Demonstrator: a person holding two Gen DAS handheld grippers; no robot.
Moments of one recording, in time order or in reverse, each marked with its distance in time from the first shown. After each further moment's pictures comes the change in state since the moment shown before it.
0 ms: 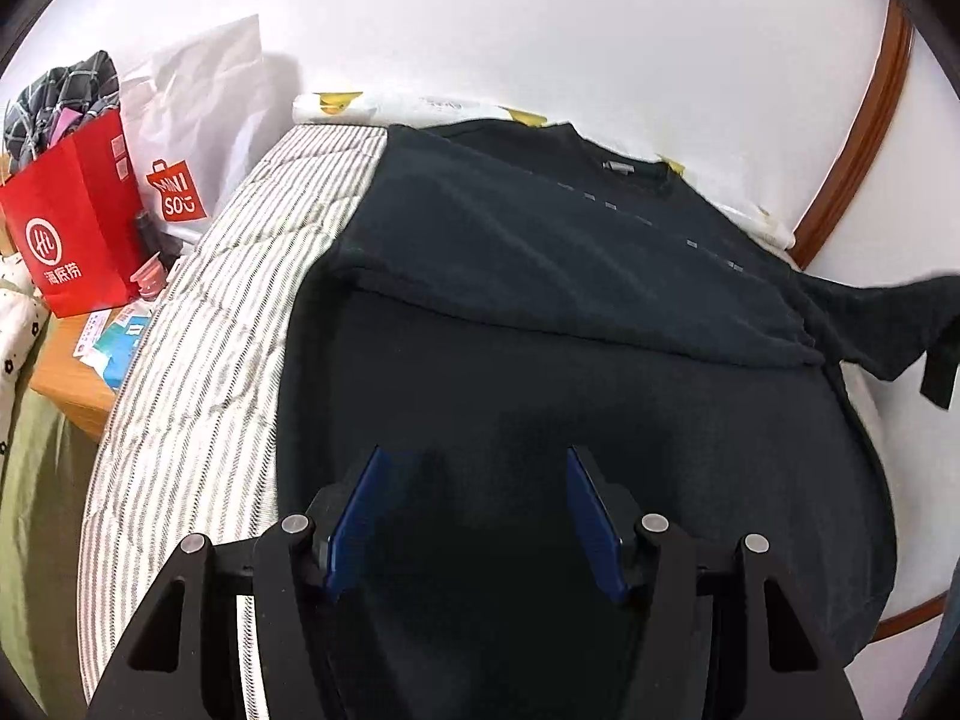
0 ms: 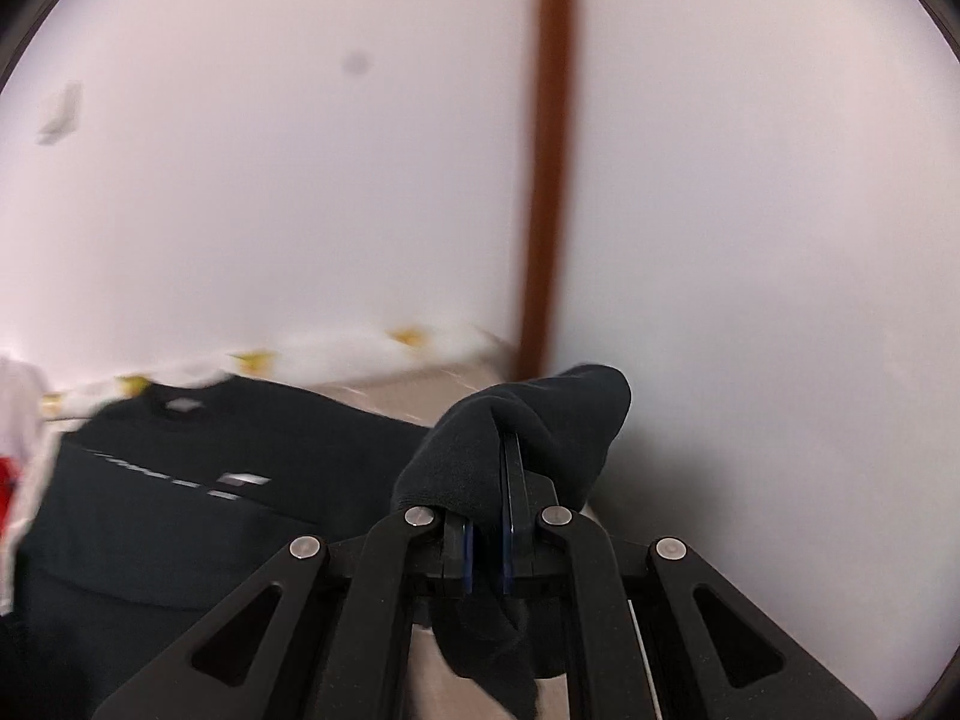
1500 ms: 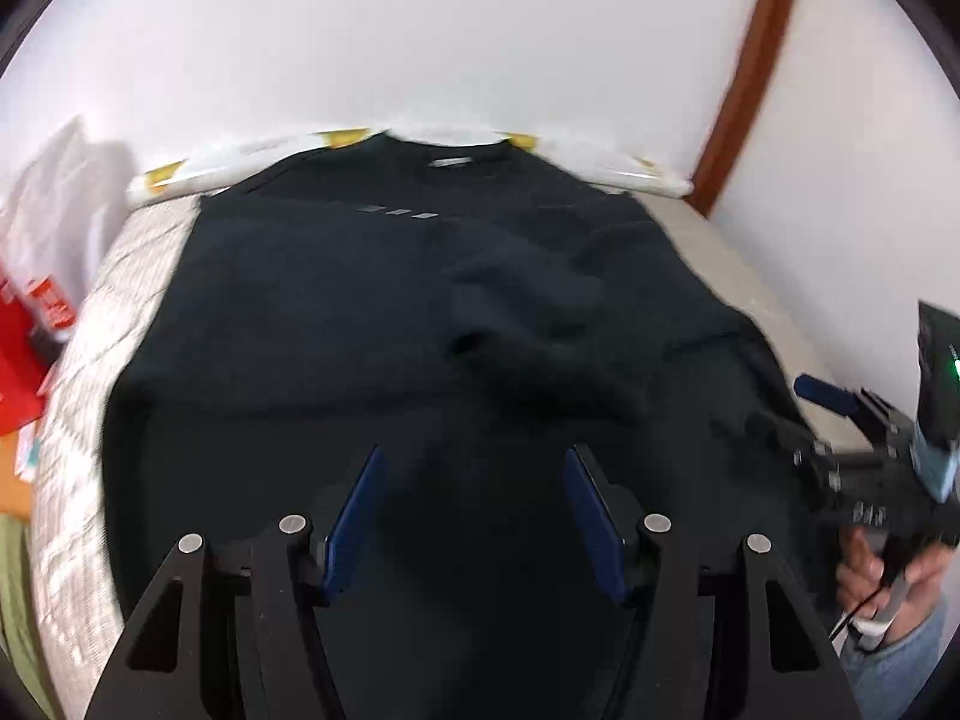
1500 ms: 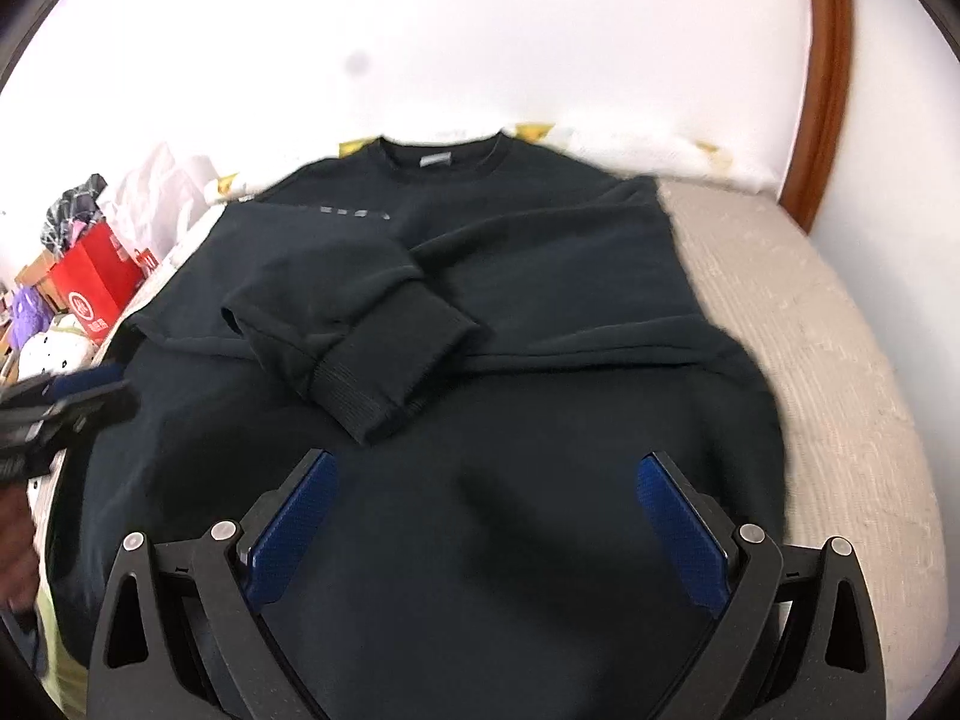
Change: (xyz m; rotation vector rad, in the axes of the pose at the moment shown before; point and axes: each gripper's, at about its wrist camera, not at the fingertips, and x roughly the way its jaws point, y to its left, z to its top) left arm 0.019 -0.128 0.031 0.240 0.031 -0.155; right arm 0.031 0.111 -0.168 -0.169 0.314 0.346
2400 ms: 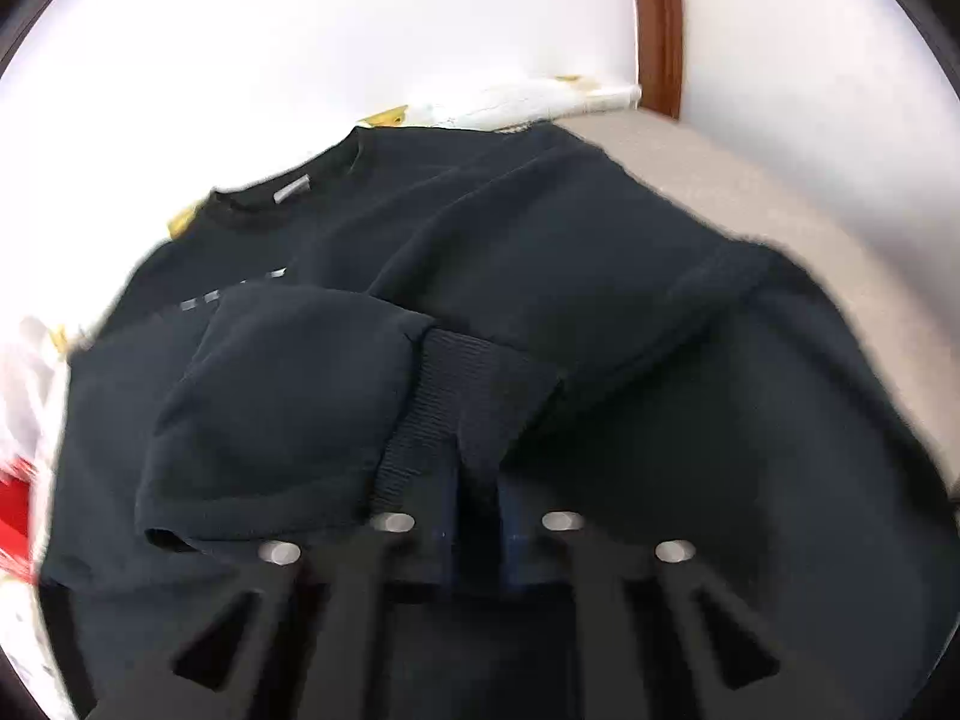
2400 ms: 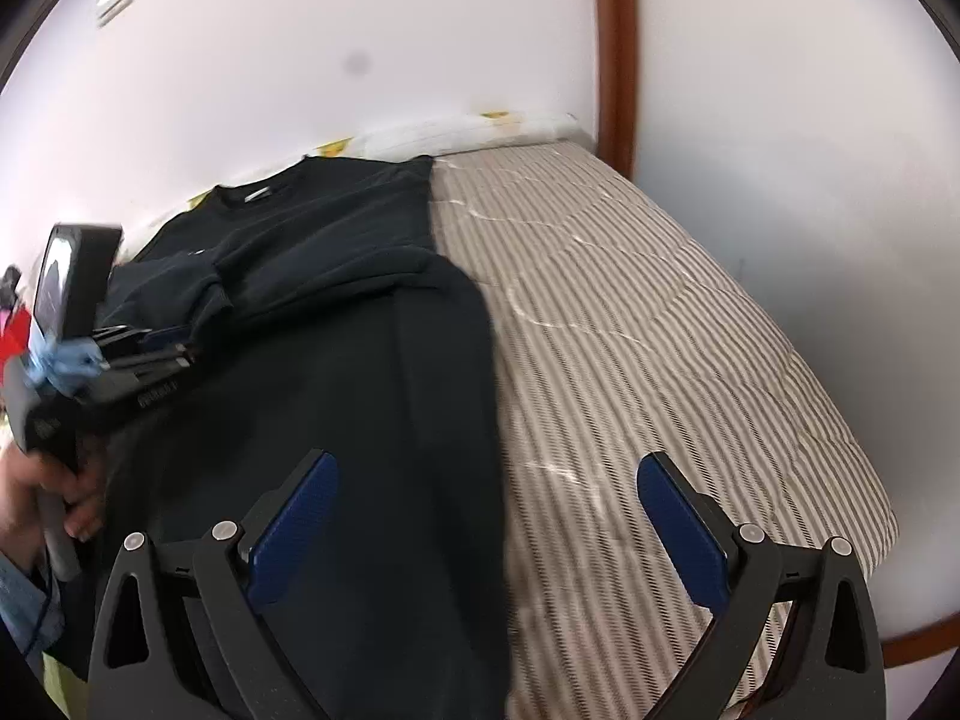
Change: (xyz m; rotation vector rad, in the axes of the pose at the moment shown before) left arm 0.114 -0.104 0.035 0.266 0.040 0.122; right arm -0.049 -0.108 -0.060 0.203 -0.014 -0.166
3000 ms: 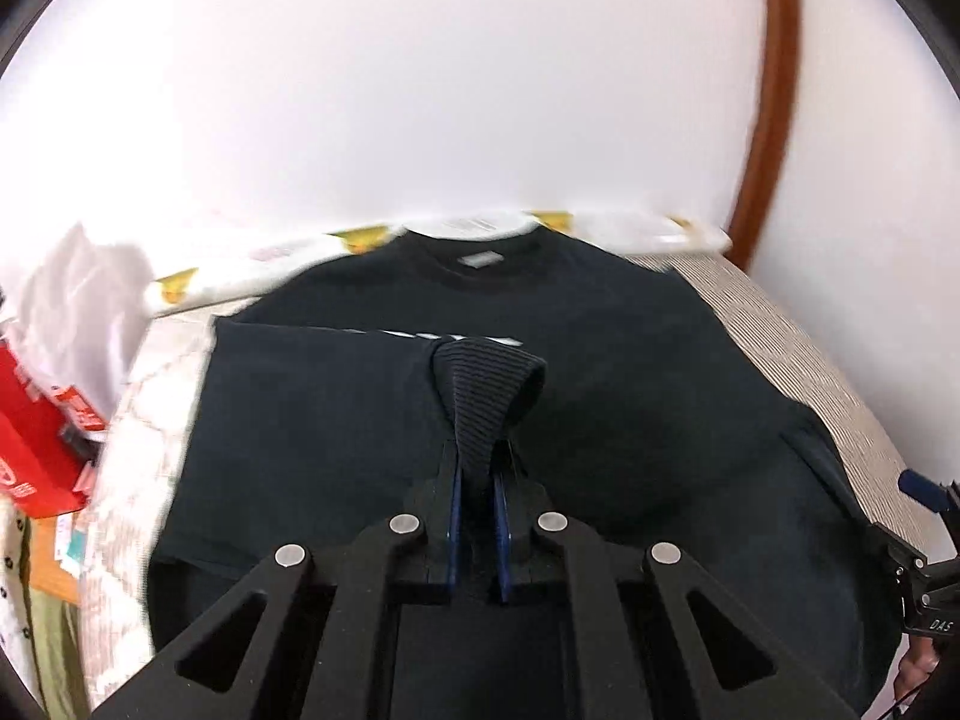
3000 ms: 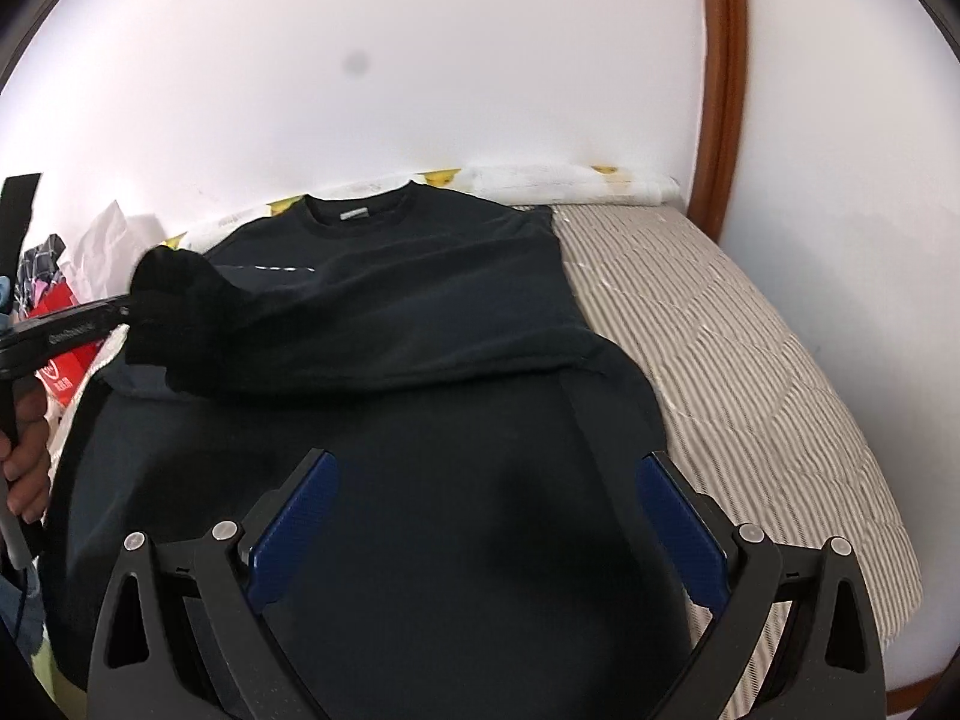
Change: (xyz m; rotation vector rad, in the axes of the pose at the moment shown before) left arm -0.091 0.145 -0.006 -0.240 -0.170 0.043; right arm 0.002 0.097 0.039 -0.101 -0.061 0.071
